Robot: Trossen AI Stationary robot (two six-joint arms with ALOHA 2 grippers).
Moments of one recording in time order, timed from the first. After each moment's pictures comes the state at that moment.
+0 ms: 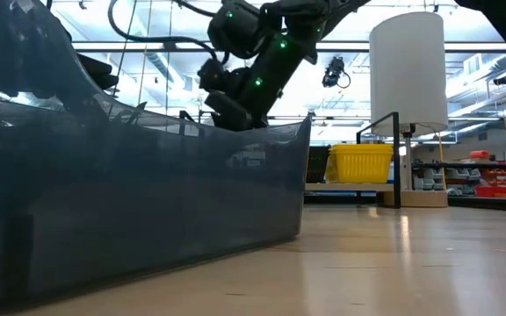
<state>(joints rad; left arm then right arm) -0.04 0.05 0.01 0.05 -0.13 -0.23 -0.05 2.08 1.56 -0.41 0.22 0.04</state>
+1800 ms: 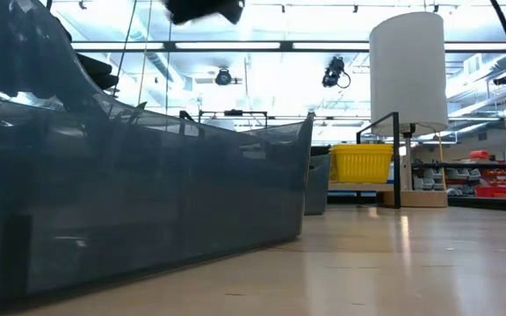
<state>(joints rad) -0.04 0.05 0.01 0.05 -0.13 -0.23 0.25 2.09 2.00 -0.79 0.10 0.03</state>
